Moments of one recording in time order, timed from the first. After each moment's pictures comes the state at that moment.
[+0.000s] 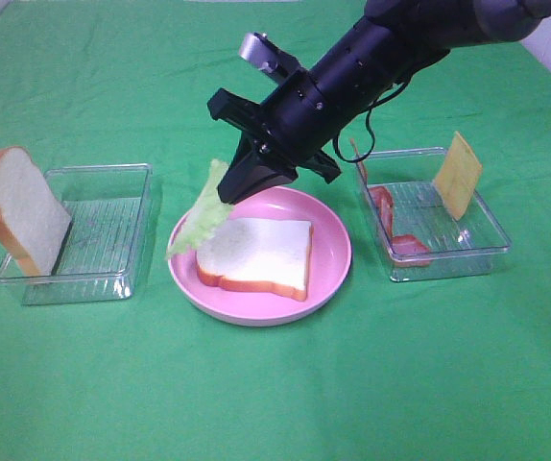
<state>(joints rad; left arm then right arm) -0.41 0.00 -0.50 0.02 1.05 0.00 0.44 2.14 -1.58 0.89 0.97 -0.34</state>
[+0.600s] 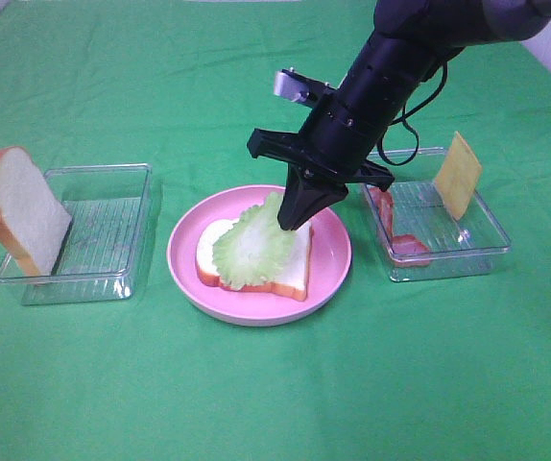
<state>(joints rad) -0.41 0.00 -0.50 0.02 1.05 0.00 0.42 2.14 -1.58 0.56 1.02 -0.12</state>
